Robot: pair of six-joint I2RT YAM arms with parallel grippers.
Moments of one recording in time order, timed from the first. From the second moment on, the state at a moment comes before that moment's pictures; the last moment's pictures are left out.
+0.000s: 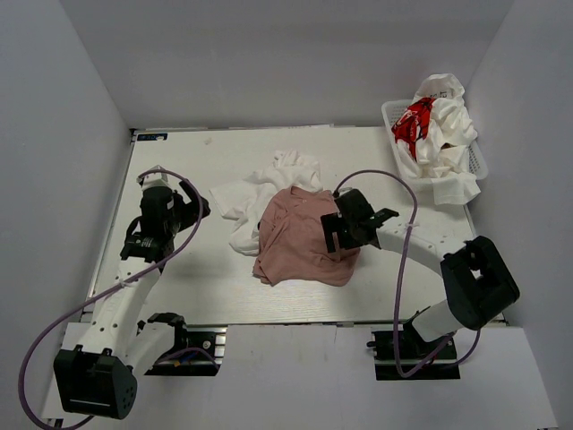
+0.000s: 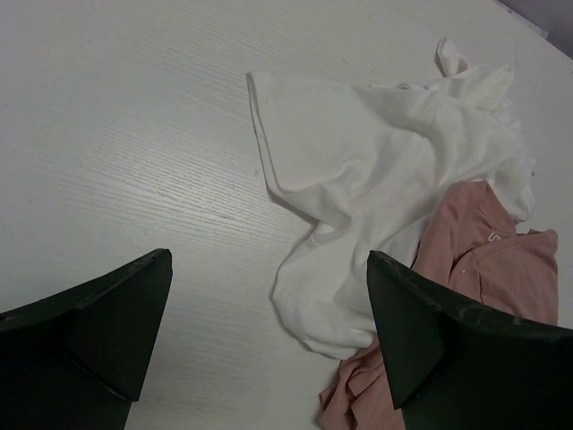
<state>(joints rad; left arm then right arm) -0.13 0.93 0.73 -0.31 -0.13 -0.53 0.61 1.48 0.86 -0.42 0.11 0.27</state>
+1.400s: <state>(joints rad) -0.13 1.01 0.74 -0.33 -0.21 -0.53 0.21 1.76 2.26 -0.10 0.67 -0.19</state>
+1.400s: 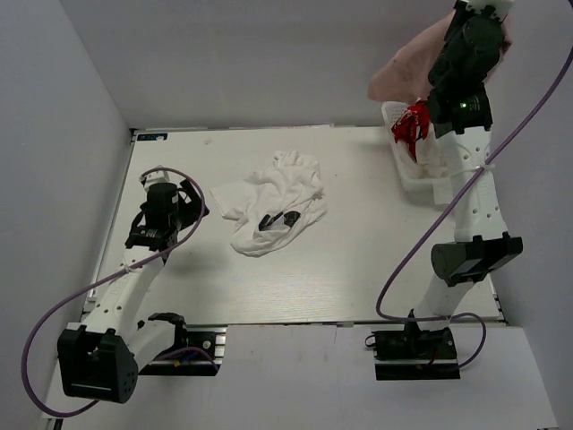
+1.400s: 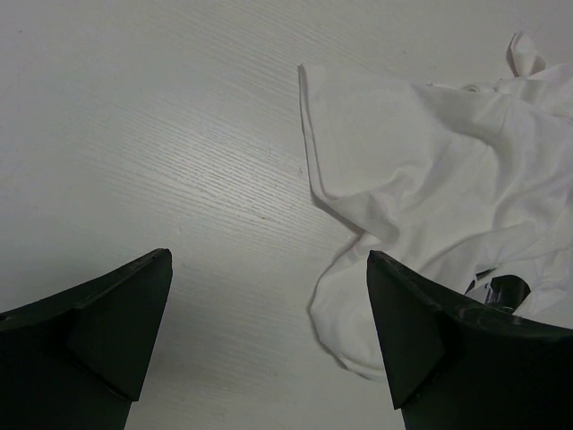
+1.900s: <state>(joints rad) -0.13 1.22 0.83 -0.33 -0.20 -0.52 -0.05 1.86 1.77 -0.01 0.54 -0.06</state>
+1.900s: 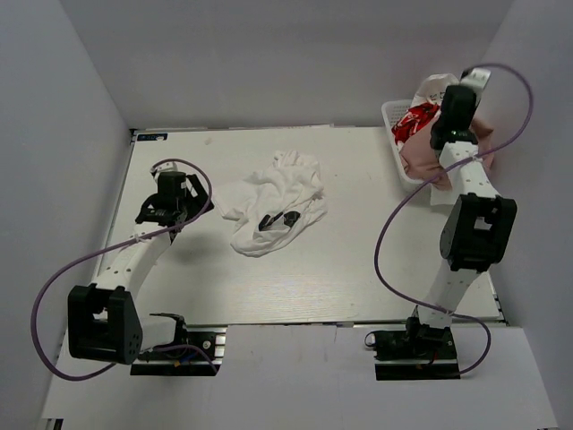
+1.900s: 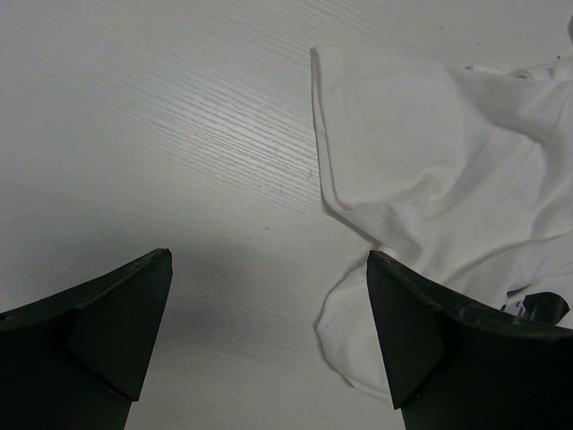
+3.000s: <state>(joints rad) -0.16 1.88 1.17 -0.23 -0.07 -0.49 0.36 2.19 2.04 -0.32 -0.11 0.07</state>
